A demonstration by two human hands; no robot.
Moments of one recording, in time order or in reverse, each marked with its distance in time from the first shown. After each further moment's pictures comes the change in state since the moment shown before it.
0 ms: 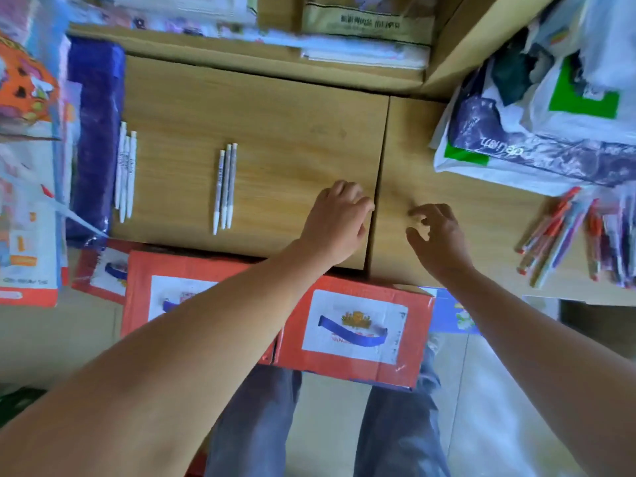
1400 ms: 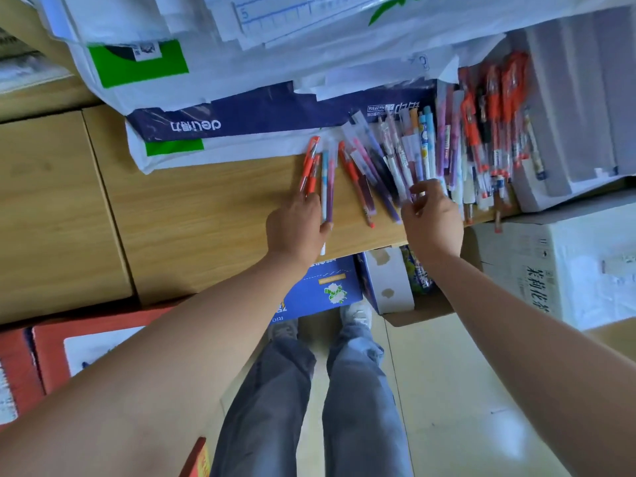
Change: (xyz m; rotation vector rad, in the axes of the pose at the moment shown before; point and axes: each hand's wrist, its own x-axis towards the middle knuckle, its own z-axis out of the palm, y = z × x) left_hand 0.135 0.308 0.155 0.190 -0.088 -0.139; right_hand -0.044 0.304 -0.201 0.047 0.266 0.431
